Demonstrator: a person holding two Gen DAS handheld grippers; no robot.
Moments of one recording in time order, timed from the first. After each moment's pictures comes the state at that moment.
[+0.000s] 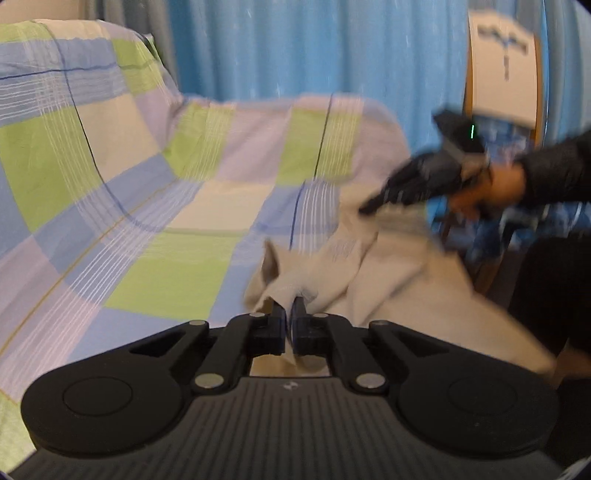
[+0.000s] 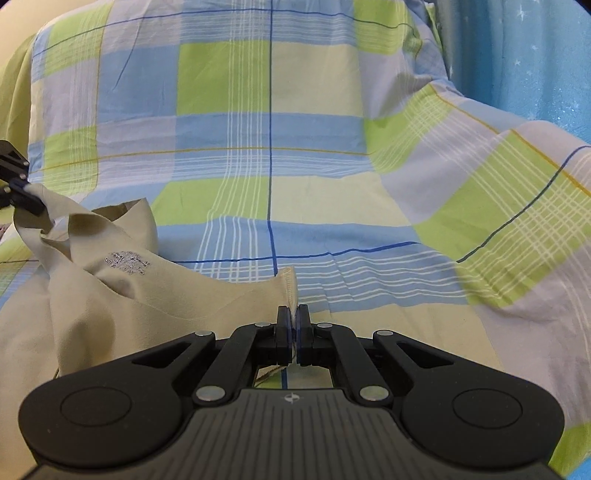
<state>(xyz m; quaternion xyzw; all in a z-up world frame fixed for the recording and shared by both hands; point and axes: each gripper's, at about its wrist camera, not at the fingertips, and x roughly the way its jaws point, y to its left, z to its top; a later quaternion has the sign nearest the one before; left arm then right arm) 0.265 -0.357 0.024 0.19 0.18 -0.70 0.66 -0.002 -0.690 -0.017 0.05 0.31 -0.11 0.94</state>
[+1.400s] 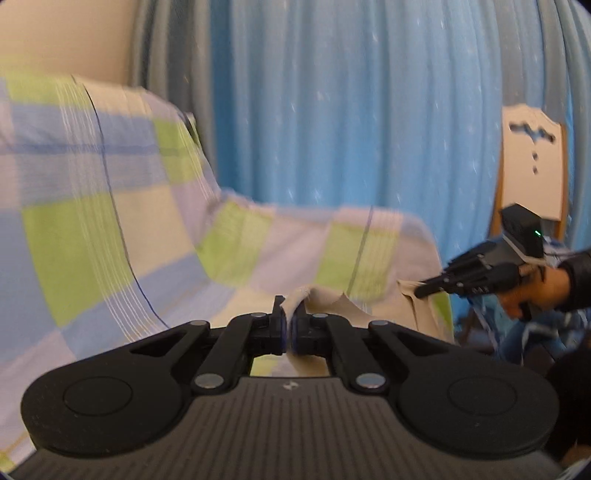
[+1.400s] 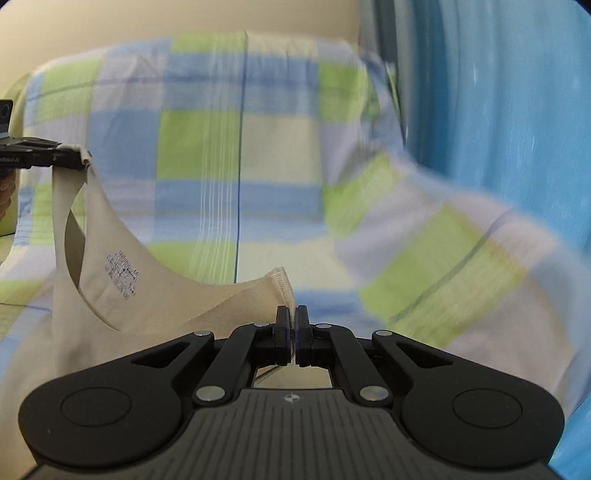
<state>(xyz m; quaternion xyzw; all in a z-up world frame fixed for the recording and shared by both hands) 0.274 -0.387 0.104 0.11 0.09 -0.68 0.72 -0.051 -0.684 0.055 0.01 0.23 -0.17 0.96</state>
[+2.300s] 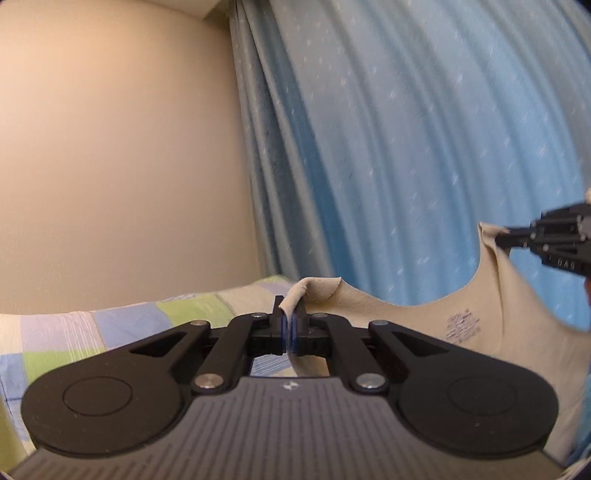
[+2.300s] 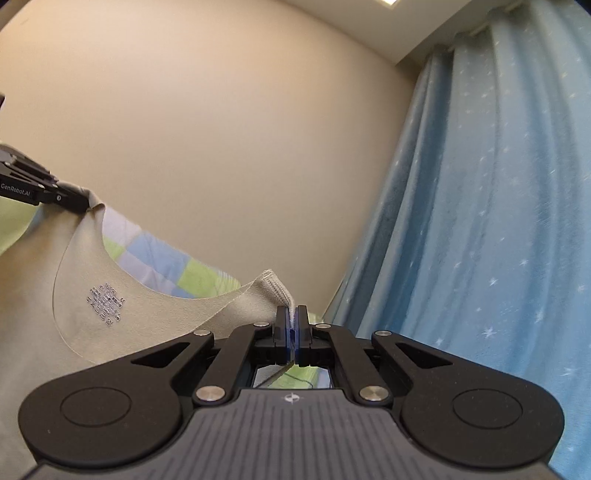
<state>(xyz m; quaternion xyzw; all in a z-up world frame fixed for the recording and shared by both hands) 0.157 -0.338 0.290 0.08 -0.07 -0.47 0.88 -0.100 -0.587 0.314 -0.23 -0.01 -0.21 0.95</state>
